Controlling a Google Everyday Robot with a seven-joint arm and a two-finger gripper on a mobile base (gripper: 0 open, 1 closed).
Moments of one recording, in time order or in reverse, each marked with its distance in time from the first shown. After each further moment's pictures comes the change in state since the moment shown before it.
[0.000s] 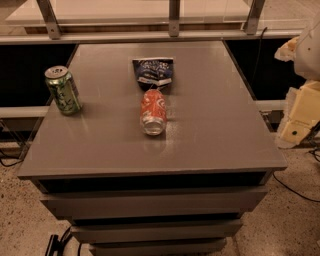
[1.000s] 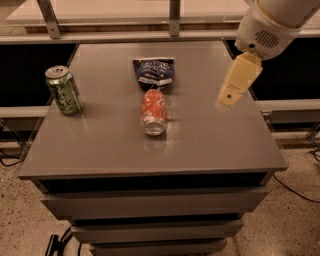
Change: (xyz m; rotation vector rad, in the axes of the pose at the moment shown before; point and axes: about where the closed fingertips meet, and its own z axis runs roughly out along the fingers) arm -0.075 -0.058 0.039 -0.045 -0.077 0.136
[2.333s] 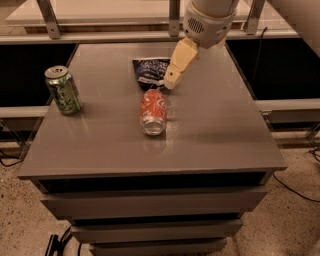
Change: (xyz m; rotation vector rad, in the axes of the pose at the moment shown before) arm -0.075 -0.036 0.049 0.040 0.129 0.352
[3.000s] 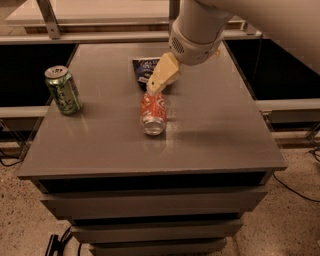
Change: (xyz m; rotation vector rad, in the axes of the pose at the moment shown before) arm -0.009 0.024 0.017 0.118 -0.137 0.208
